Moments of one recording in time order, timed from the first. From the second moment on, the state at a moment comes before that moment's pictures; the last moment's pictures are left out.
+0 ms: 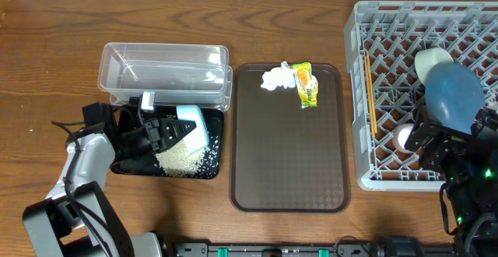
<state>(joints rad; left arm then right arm) 0.37 1.53 0.76 -0.76 1.44 0.26 -0.01 0.66 1.12 -0.89 0.13 0.29</state>
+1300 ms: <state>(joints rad) 0.01 1.25 0.83 -0.34 1.11 -0.19 -0.01 0.66 1.12 -0.89 0.13 0.29</state>
